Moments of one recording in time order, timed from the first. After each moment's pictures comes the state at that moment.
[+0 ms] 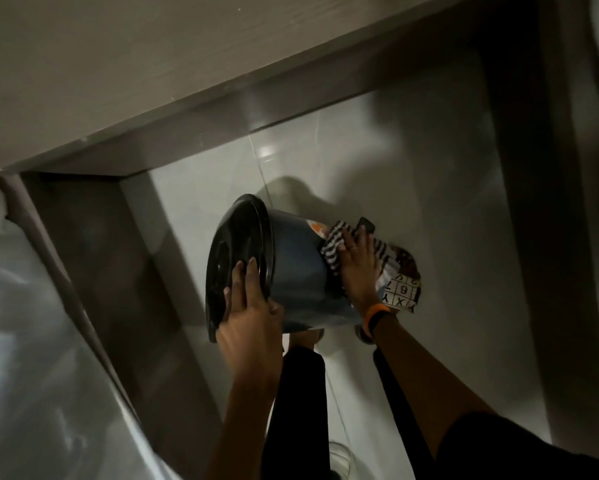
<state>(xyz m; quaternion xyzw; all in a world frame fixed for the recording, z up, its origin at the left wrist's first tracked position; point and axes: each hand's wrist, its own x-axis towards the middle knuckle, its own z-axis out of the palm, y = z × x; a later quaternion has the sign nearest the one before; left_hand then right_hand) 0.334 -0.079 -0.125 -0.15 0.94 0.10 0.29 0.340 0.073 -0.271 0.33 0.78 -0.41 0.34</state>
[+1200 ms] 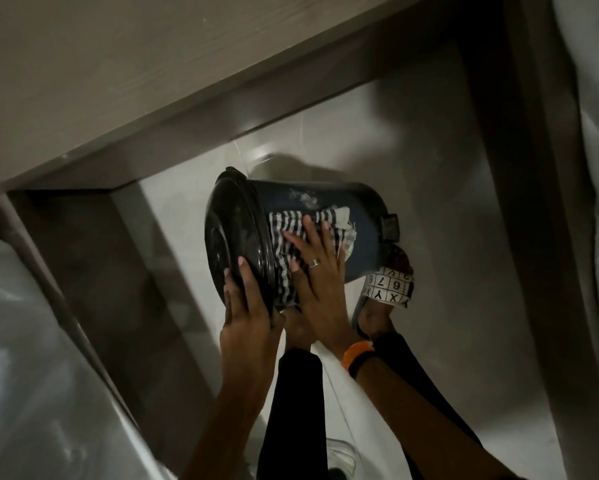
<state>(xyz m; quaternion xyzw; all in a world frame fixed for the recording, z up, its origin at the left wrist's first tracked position) 0.345 -0.077 -0.132 -0.03 0.94 0.09 0.33 0.341 0.037 -0.195 0.19 0.81 -0.53 0.15</state>
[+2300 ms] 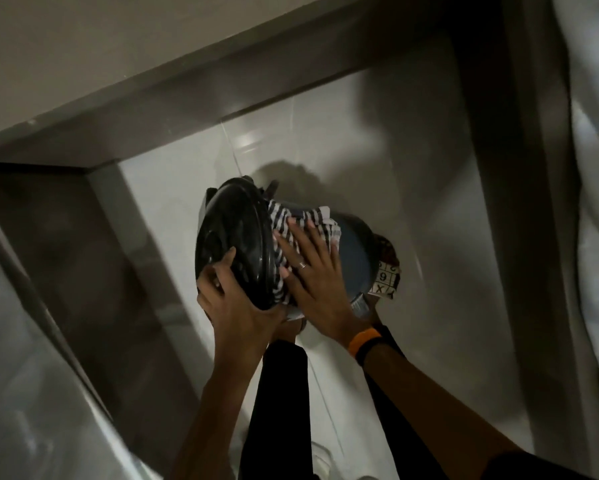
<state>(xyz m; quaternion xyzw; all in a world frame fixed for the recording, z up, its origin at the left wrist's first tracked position) 0.352 -0.070 -0.152 -0.20 0.92 0.26 0.23 0.374 0.056 -0.225 0.05 0.87 -0.44 0.23</state>
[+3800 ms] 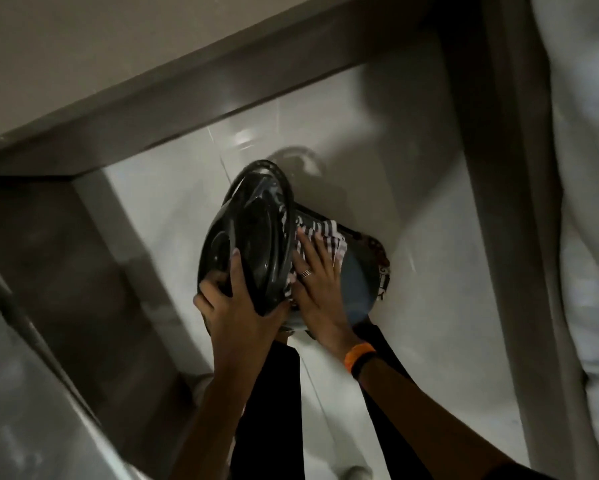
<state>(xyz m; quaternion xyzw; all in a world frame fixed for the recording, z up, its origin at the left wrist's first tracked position) 0.351 -0.050 -0.157 -0.12 0.94 0.11 0.29 0.381 0.075 -0.220 0.14 0.81 -0.50 0.26</state>
